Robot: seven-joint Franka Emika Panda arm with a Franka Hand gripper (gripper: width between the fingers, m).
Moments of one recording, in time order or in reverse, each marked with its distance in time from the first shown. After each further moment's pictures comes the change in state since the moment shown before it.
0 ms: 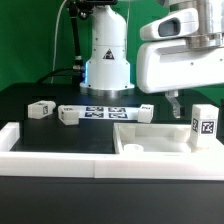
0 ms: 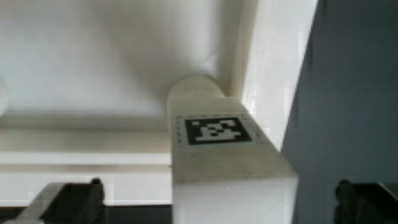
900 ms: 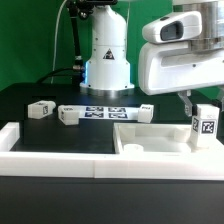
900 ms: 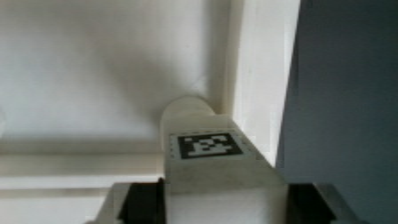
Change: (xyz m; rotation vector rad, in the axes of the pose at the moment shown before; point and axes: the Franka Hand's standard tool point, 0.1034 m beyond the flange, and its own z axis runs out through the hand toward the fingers) arm 0.000 0.000 0.001 0.010 -0.053 0.036
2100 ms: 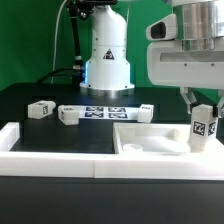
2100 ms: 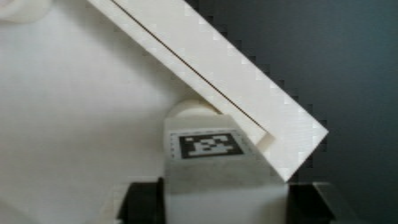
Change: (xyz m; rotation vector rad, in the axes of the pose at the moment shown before) arm 0.006 -0.002 0.001 0.026 0.052 0.928
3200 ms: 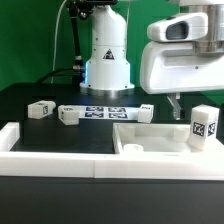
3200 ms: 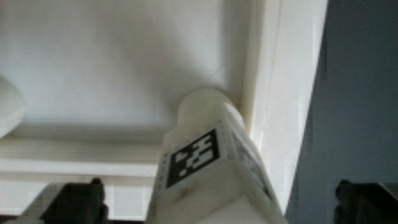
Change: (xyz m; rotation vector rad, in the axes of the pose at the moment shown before) arm 0.004 0.002 0.003 -0.108 0.004 -1.014
